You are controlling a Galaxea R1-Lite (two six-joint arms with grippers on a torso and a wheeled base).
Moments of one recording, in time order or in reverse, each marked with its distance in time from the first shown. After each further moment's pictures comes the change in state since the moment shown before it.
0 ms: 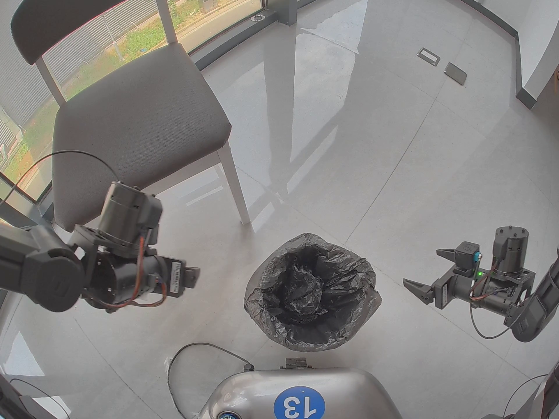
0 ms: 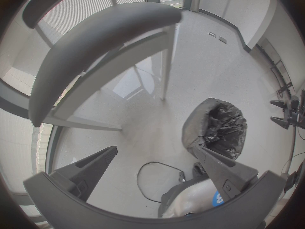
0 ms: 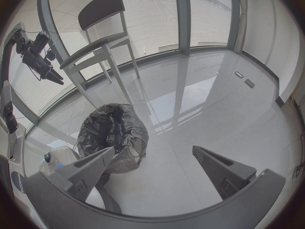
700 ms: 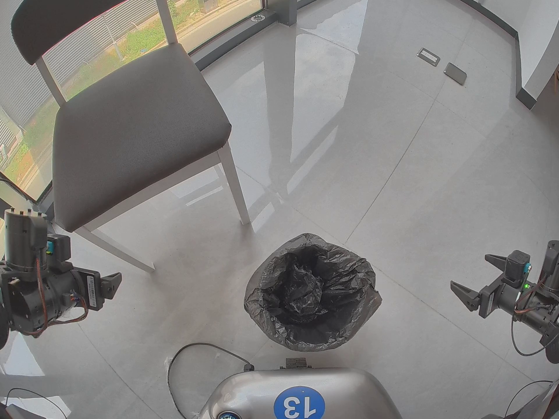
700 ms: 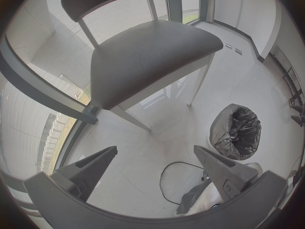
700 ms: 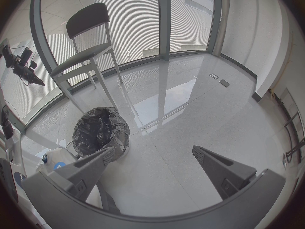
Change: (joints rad) left arm 0.294 -0.361 0.315 -0.116 -0.069 0.160; right arm -0.176 -0.286 0.237 -0.014 0.002 0.005
